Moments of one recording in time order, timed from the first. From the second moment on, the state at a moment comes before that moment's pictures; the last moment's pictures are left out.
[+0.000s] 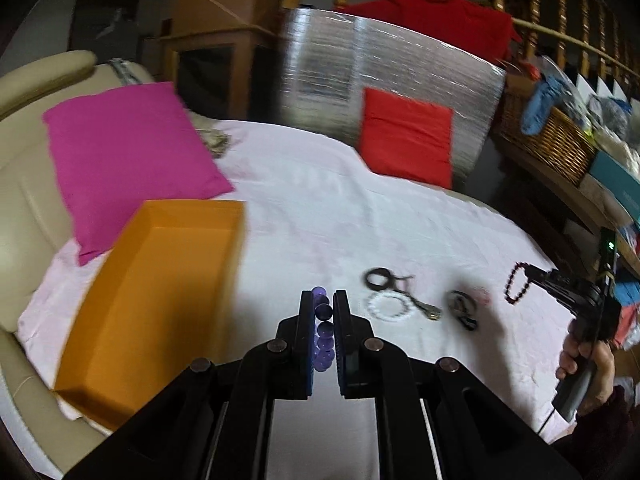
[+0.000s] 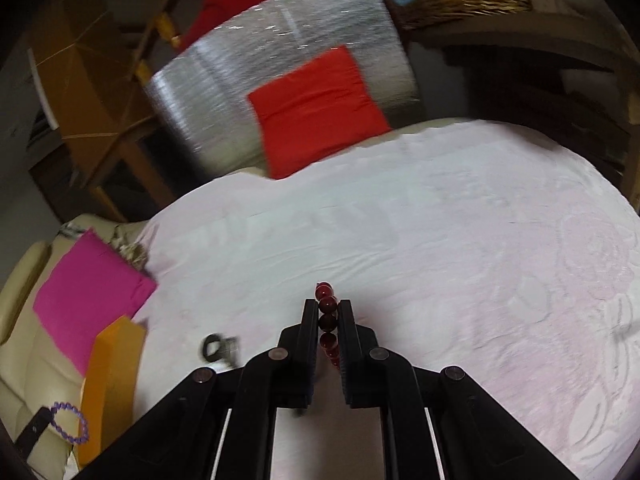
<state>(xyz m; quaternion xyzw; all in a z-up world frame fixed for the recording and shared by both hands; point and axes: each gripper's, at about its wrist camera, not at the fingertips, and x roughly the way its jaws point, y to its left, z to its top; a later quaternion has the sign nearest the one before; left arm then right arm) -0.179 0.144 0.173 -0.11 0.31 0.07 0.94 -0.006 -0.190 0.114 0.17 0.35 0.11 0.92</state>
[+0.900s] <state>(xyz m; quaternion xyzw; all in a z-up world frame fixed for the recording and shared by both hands) -0.187 0.347 0.101 -0.20 0.37 0.19 0.89 -0.030 0.211 0.092 0.05 0.44 0.35 0.83</state>
